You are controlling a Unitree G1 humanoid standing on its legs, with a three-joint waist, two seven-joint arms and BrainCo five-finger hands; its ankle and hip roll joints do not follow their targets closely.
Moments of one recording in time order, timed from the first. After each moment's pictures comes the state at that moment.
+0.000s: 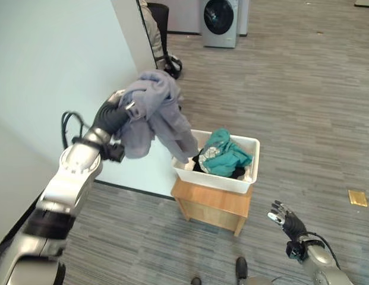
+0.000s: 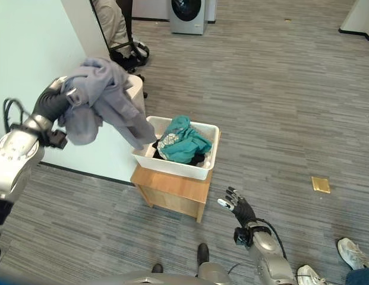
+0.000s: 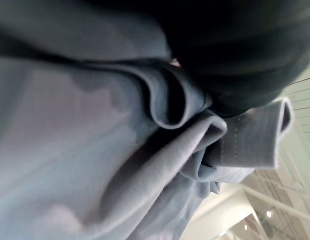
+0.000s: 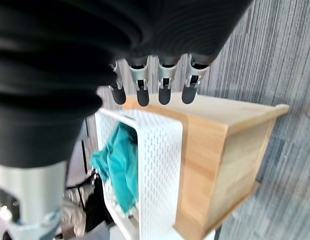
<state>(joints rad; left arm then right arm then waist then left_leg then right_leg) -0.58 0.90 -0.27 0.17 -0.51 -0.05 -0.01 0.18 -0.34 0.11 0.21 0.44 0.08 0.09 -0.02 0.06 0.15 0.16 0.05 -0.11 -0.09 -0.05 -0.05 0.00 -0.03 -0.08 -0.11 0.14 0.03</state>
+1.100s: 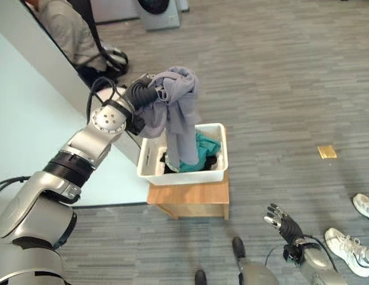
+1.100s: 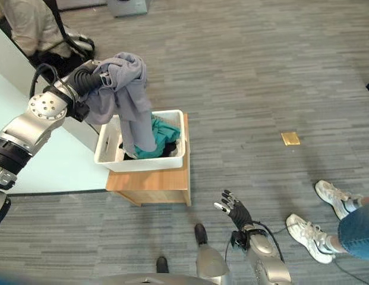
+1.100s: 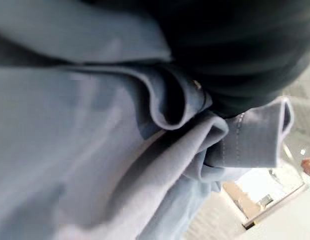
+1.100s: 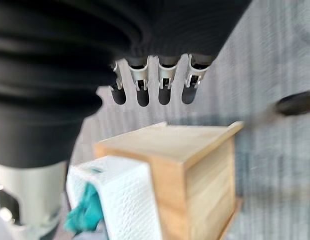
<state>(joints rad) -1.00 0.92 -0.67 0.47 -0.45 -0.04 -0.02 0.21 -0.37 0.14 0.21 0.45 0.05 0.07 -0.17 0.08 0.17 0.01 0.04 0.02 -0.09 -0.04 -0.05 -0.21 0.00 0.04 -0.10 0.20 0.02</state>
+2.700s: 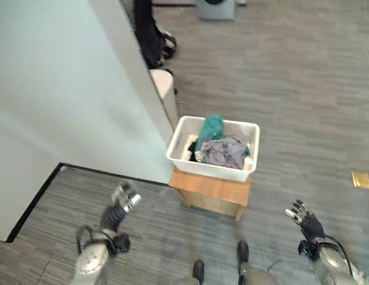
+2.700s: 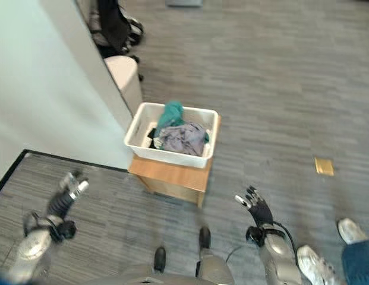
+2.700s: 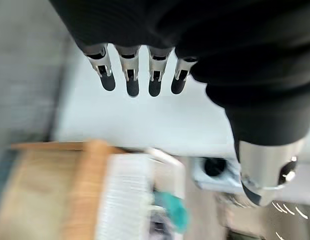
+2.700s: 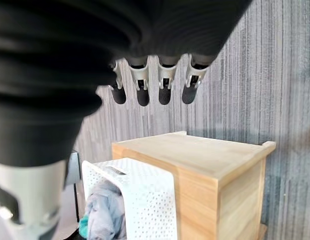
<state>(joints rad) 0.37 0.38 0.04 0.11 -0.47 -0.04 -0.02 0.23 -0.27 -0.11 0.26 0.41 0.02 0.03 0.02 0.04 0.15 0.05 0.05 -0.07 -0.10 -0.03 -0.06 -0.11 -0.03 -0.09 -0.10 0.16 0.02</state>
